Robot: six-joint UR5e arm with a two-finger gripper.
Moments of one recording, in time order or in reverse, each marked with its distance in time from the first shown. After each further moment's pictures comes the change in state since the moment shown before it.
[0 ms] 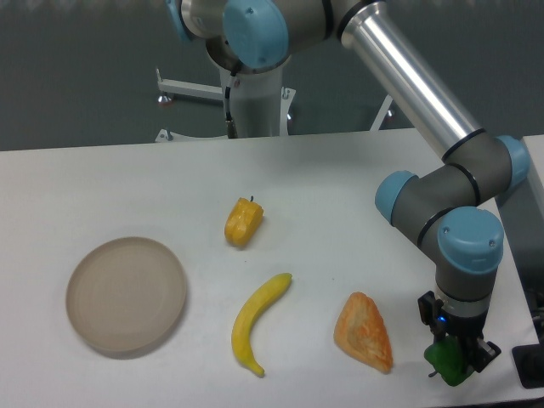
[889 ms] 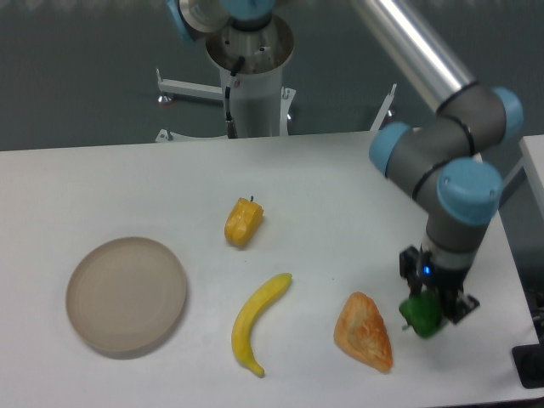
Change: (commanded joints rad) arm 0.086 0.383 -0.535 -0.032 -0.120 0.020
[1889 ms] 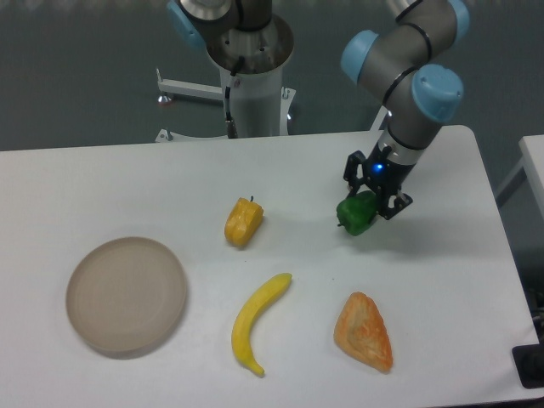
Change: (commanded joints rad) arm 0.083 0.261 -0.513 0.043 -0.215 0.048
